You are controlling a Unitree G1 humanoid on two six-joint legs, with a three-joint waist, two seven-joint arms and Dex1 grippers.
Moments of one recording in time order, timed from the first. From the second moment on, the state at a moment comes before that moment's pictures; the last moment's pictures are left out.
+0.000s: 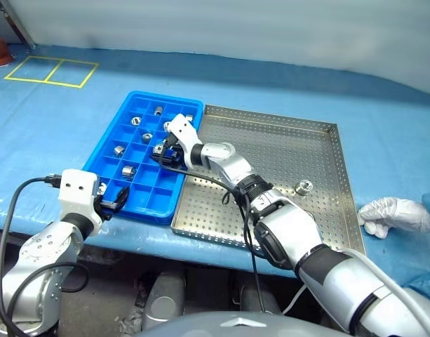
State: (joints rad) left arm 0.17 0.43 0.34 -0.75 -0.37 0.96 -0.24; right arm -1.05 0.15 0.19 1.06 0.04 0.04 0.65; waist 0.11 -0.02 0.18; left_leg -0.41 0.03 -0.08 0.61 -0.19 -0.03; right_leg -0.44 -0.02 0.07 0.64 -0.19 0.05
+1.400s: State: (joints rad) left arm -0.48 0.39 -0.36 -0.19 -0.32 0.72 -0.72; right arm 0.00 -0.41 0.02 -0.70 0.00 0.96 0.42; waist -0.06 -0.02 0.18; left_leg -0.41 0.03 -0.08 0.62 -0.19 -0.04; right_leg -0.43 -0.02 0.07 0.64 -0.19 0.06
